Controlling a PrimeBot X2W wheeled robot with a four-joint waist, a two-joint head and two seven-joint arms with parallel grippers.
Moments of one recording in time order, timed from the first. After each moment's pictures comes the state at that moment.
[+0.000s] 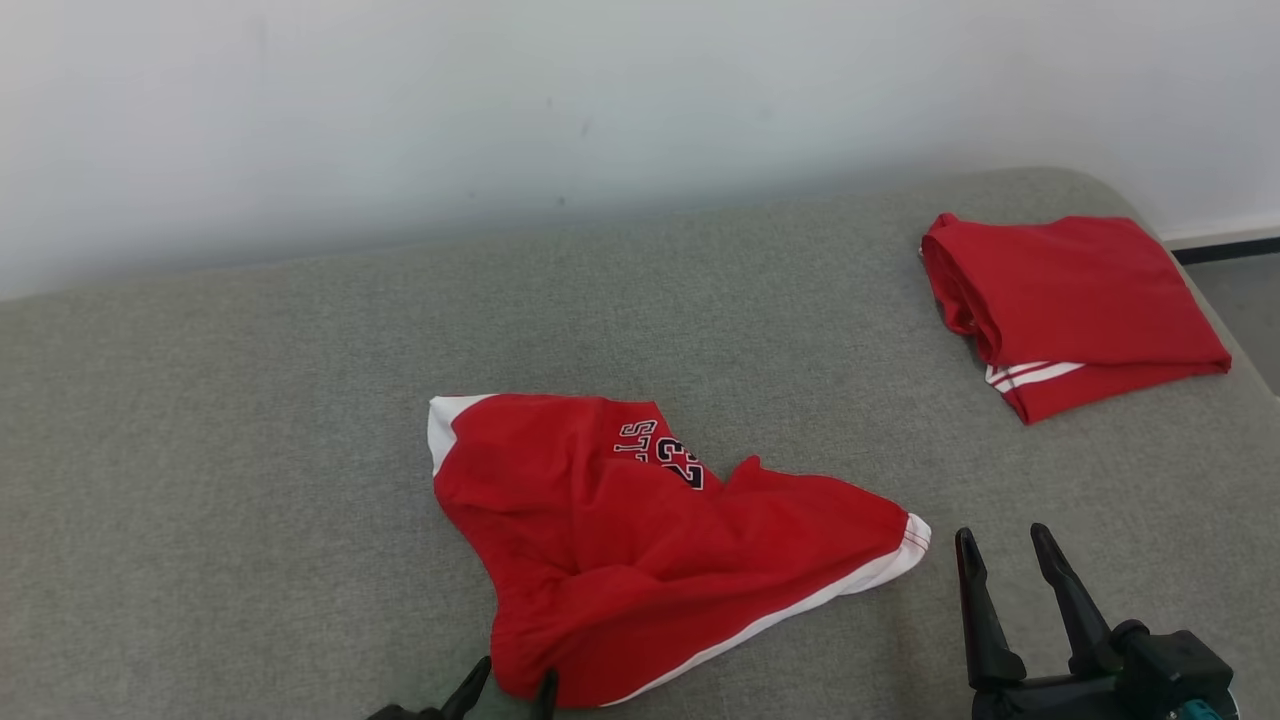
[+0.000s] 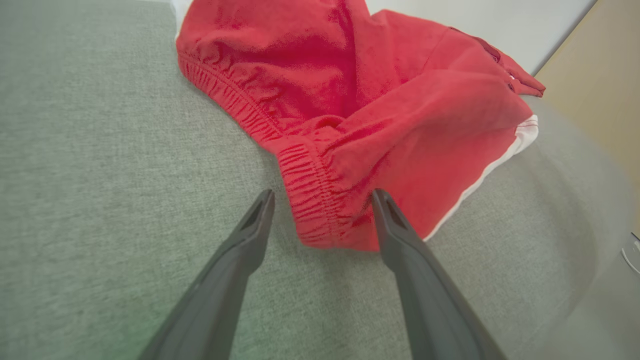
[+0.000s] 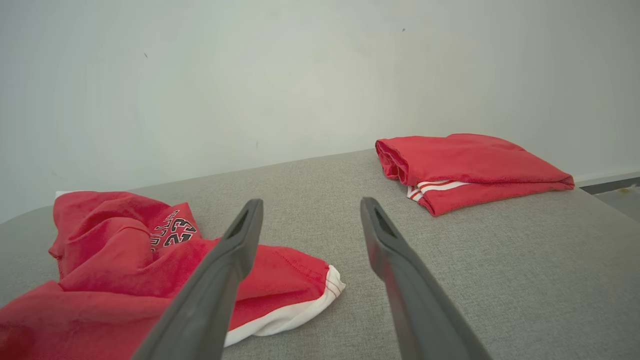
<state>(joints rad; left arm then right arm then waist) -0.09 0.16 -0.44 0.47 -0.44 -0.13 -0.26 0.02 -0.10 0.06 0.15 0.24 0.13 -0.26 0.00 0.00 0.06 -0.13</state>
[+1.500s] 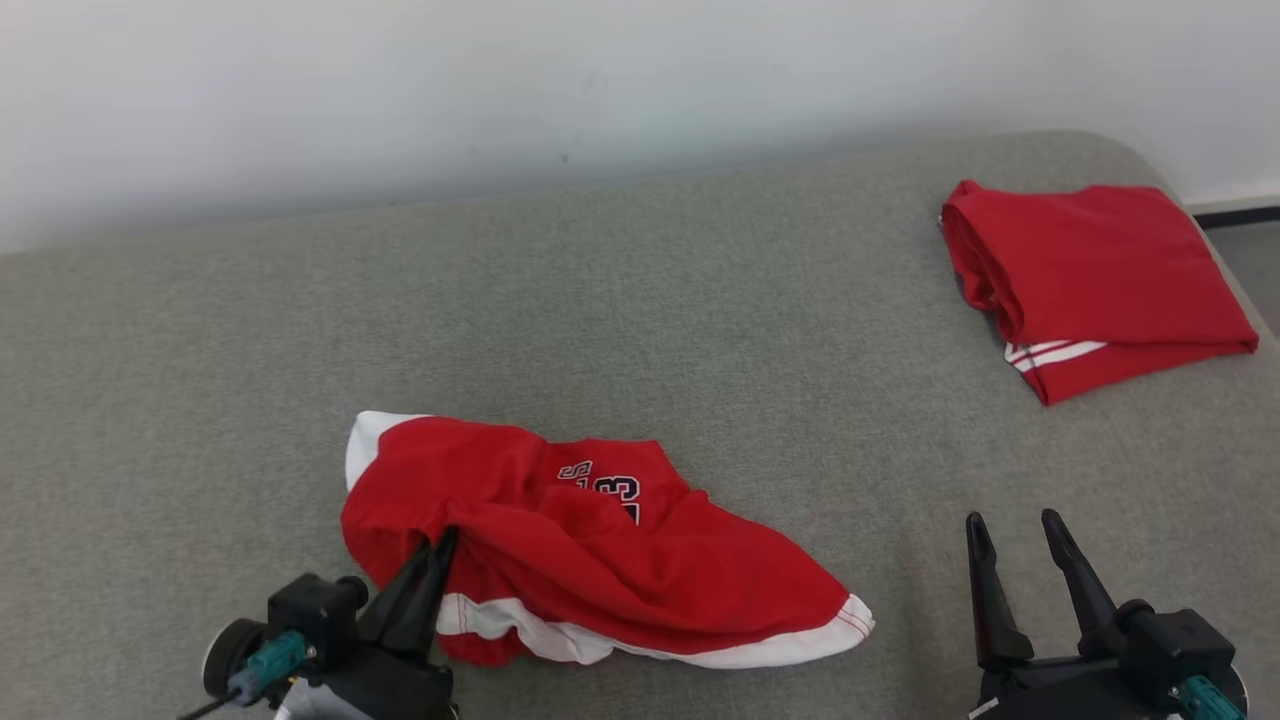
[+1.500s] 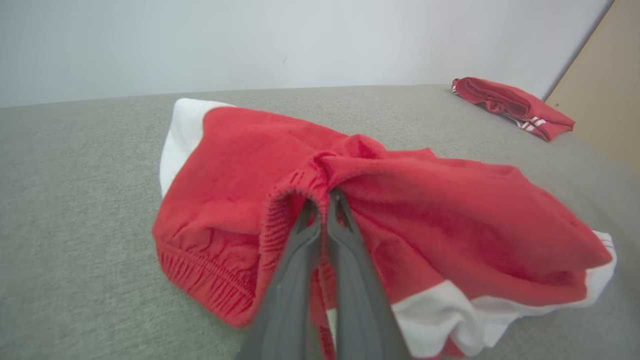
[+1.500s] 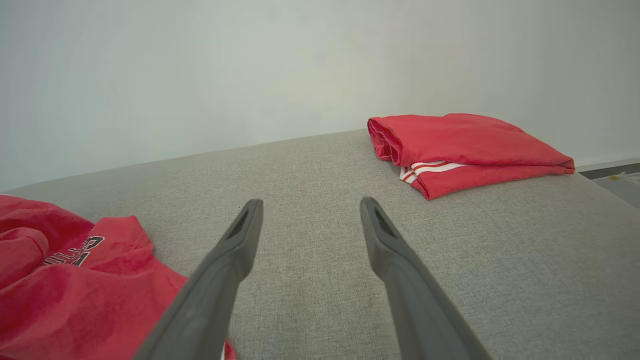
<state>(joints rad) -0.27 0.29 -0.45 0.41 -0.50 -0.13 -0.26 -0.02 -0.10 0.04 0.21 0.23 0.13 -0.26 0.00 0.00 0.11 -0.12</state>
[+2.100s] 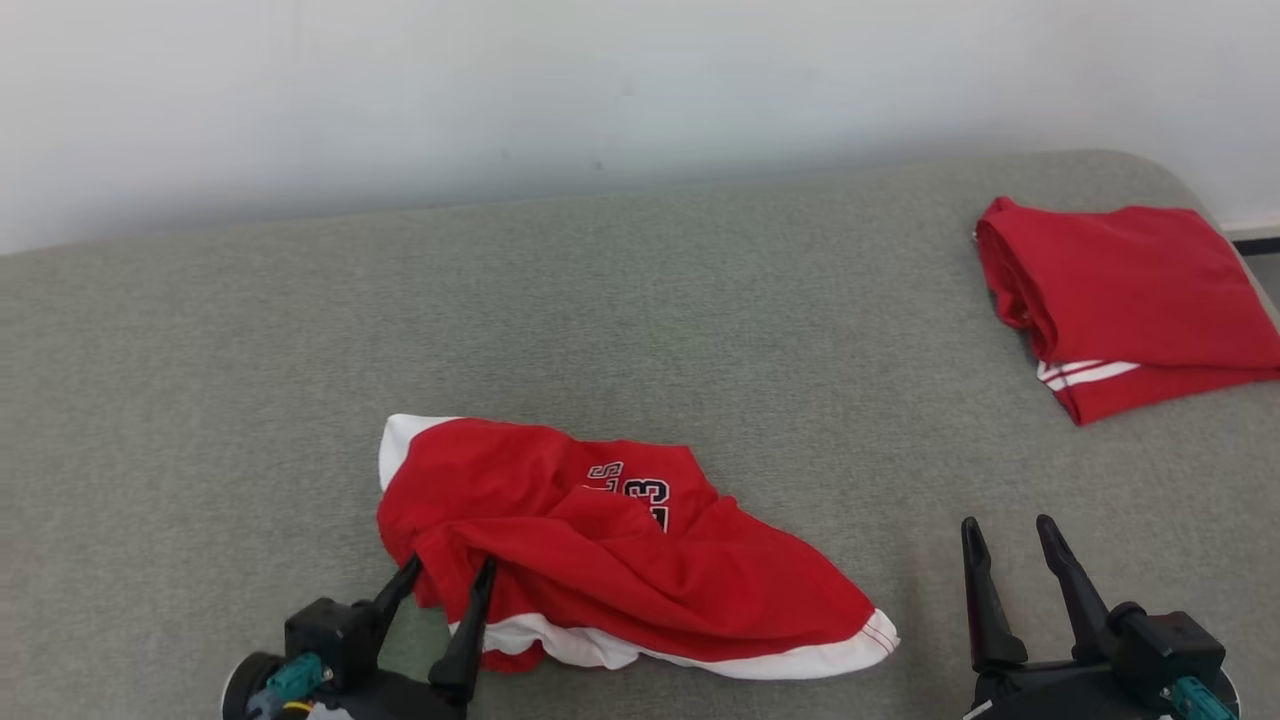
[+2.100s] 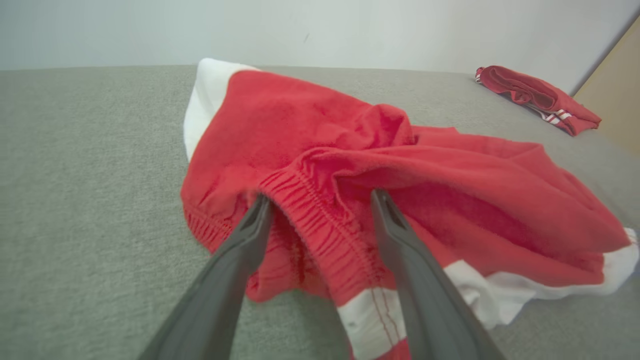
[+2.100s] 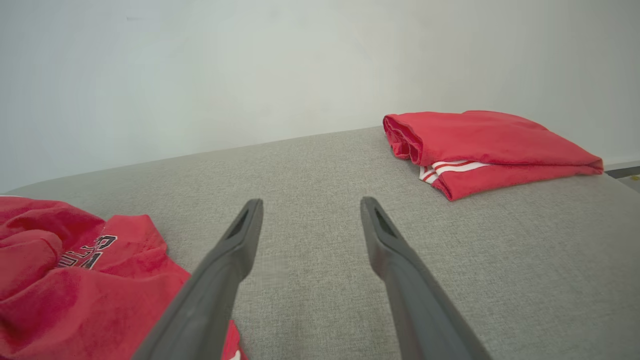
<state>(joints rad) -0.28 0.25 -0.44 0.51 -0.50 -0.13 -0.26 -0.04 -0.09 0.03 0.24 0.22 0.13 -0.26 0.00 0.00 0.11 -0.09</state>
